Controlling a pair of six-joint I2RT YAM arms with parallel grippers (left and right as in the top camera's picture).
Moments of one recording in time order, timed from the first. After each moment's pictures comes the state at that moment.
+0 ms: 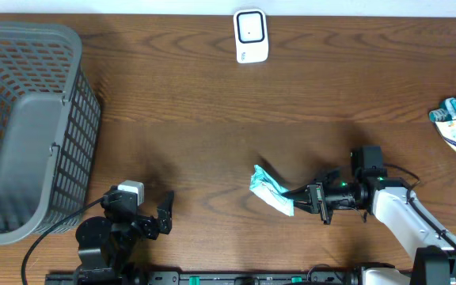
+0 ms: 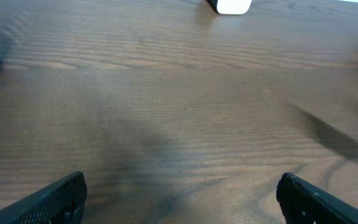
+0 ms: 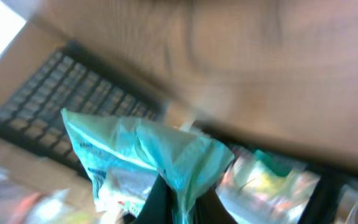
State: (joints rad) left arm 0.06 0.01 0.19 -0.67 0.36 -0.03; right arm 0.02 1.38 0.50 -0.57 -1.14 1.11
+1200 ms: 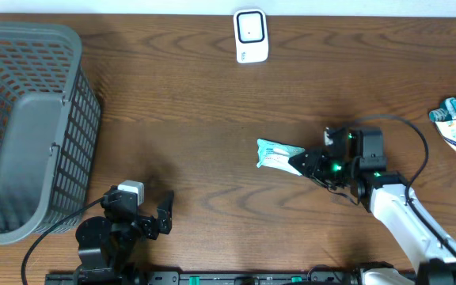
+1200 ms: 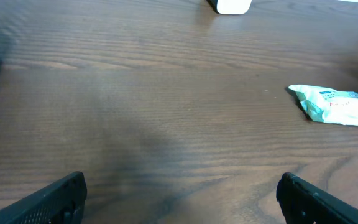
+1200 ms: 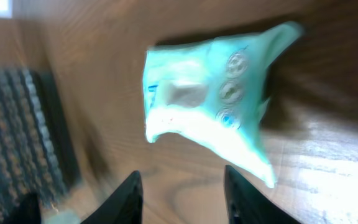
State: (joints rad) left arm 0.06 0.01 0.19 -0.67 0.36 -0.03; right arm 0.10 1.33 0.58 -0.25 -0.66 0.62
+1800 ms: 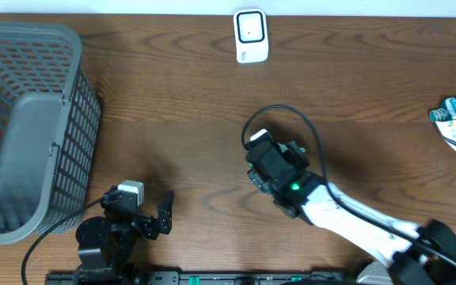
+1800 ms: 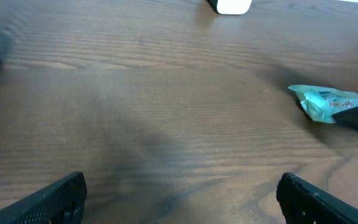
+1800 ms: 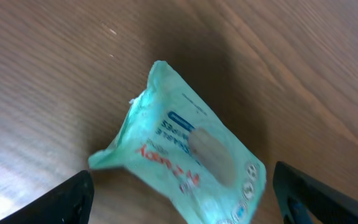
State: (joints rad) left arm 0.06 0.01 0.19 -0.67 0.36 -0.03; right arm 0.77 1.53 0.73 -0.24 0.45 0.00
